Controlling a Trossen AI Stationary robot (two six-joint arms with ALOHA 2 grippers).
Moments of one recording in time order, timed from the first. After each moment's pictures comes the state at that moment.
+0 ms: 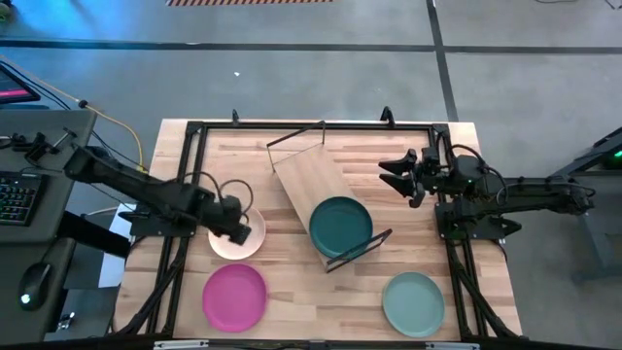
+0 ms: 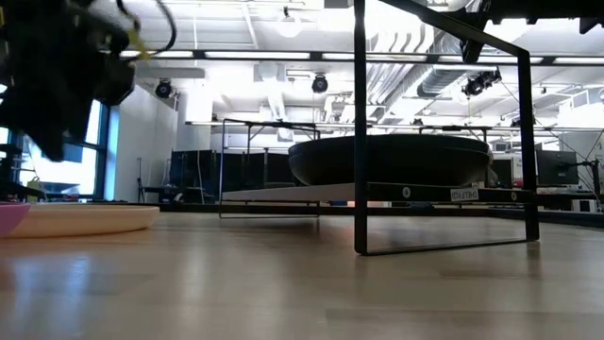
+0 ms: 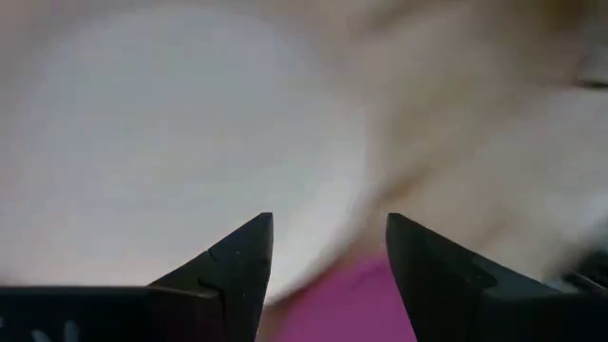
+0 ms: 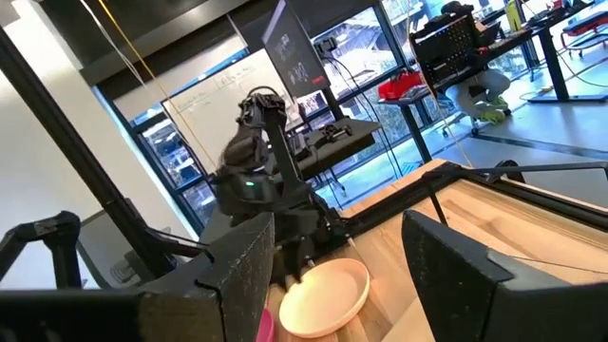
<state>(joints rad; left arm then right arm) -0.30 1.04 0.62 -0.71 0.02 -1.38 -0.07 0.60 0.46 0.27 0.07 0.47</state>
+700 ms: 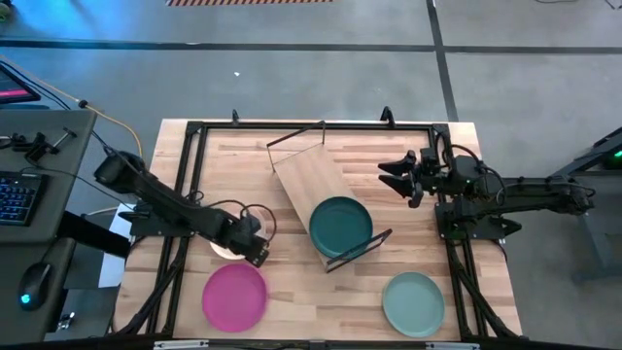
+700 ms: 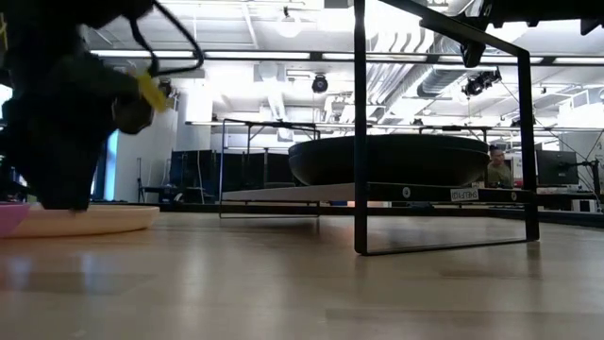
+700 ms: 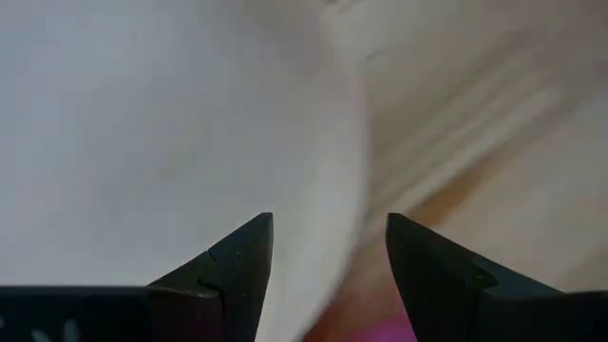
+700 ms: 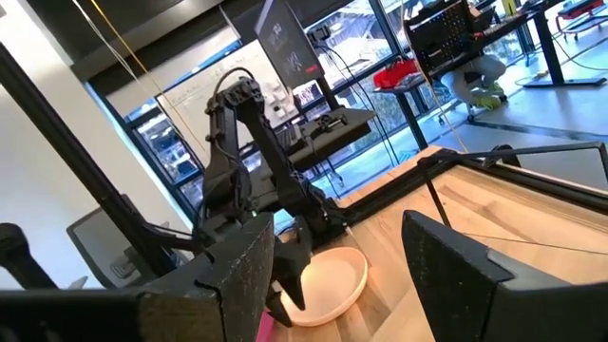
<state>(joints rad) -0.43 1.47 0.73 -0.57 -0.07 -1.38 -0.07 0.60 0.46 0.23 0.07 0.50</state>
